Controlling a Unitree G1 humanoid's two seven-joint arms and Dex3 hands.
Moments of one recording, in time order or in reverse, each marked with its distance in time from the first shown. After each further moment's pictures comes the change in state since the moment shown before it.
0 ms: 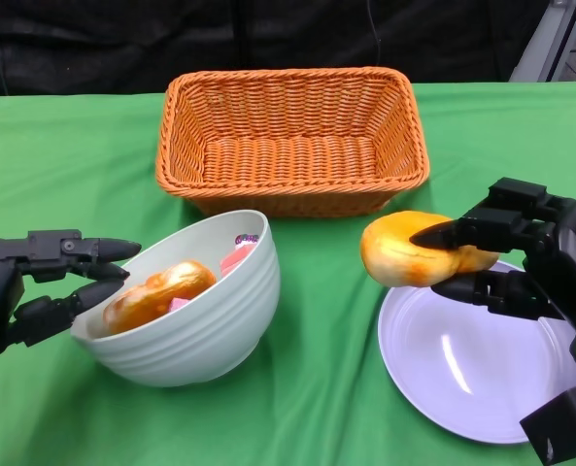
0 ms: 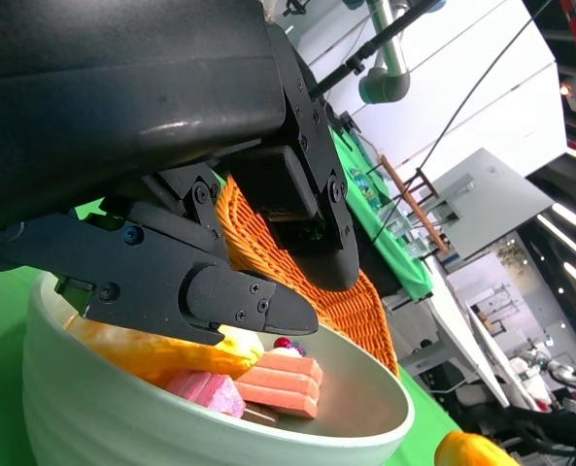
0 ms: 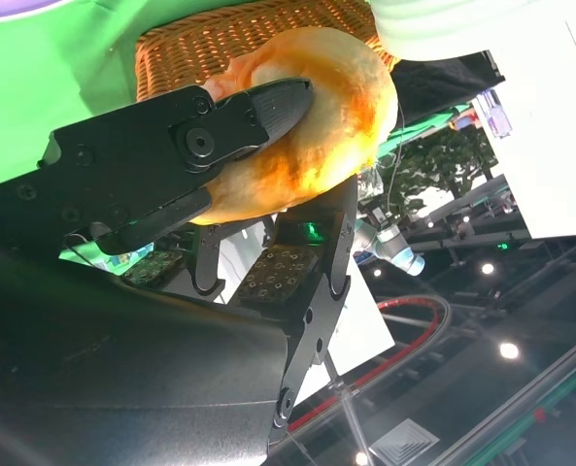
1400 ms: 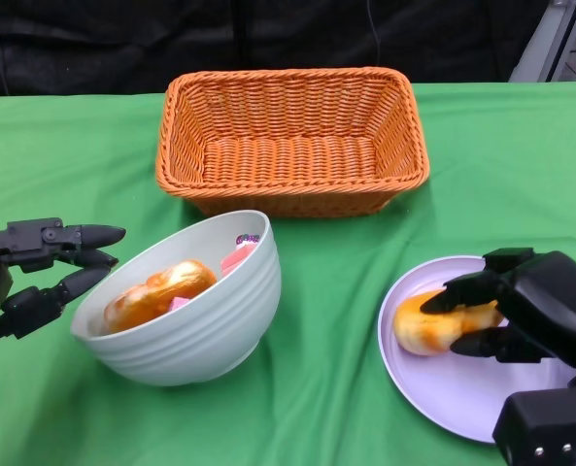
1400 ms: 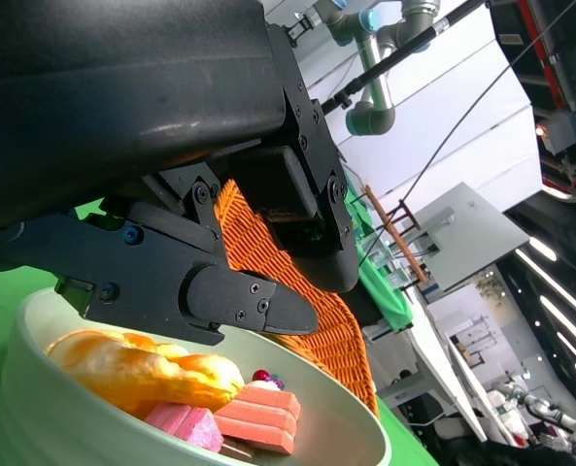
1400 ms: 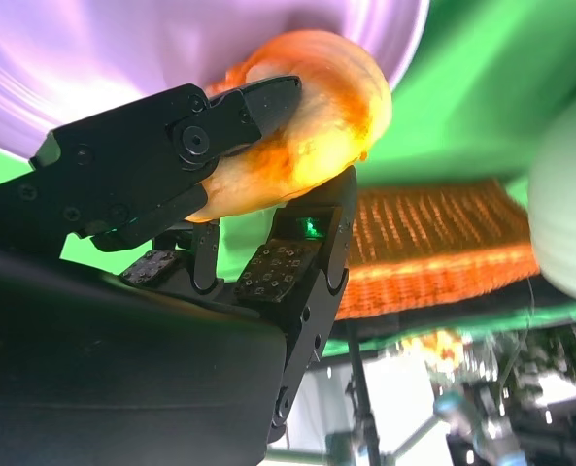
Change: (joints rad) left arm -0.012 -0.005 0.018 0.016 -0.047 -0.031 0.004; right arm 0.028 -0.044 0.136 0.015 -0.083 0.316 0.218
